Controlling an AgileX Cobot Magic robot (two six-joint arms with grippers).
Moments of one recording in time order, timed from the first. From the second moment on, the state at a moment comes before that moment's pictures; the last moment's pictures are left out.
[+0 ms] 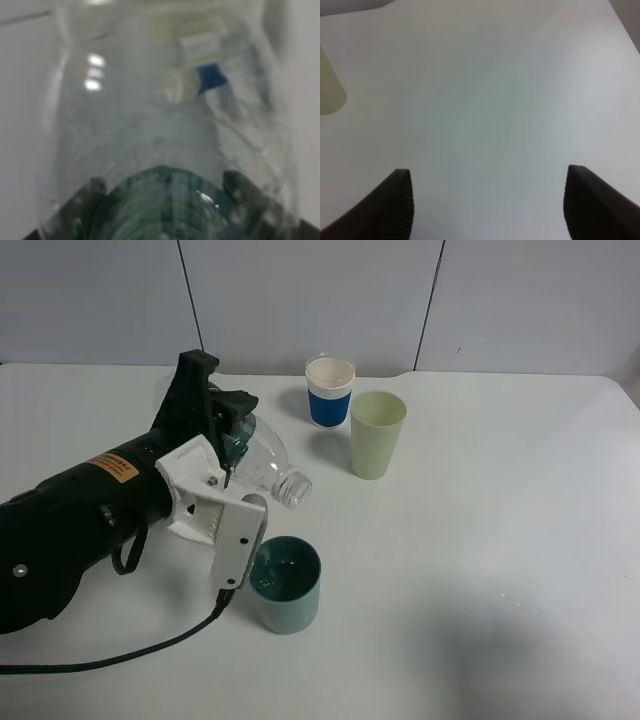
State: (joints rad) left arm -1.04 1.50 -0.45 -0.89 -0.90 2.19; right arm -0.02 0.00 -0.50 -0.02 1.07 0.06
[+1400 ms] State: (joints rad) left arm -0.75 1.46 -0.66 0.30 -0.55 -0.02; right arm -0.02 0.00 -0.50 -0.02 1.07 0.06
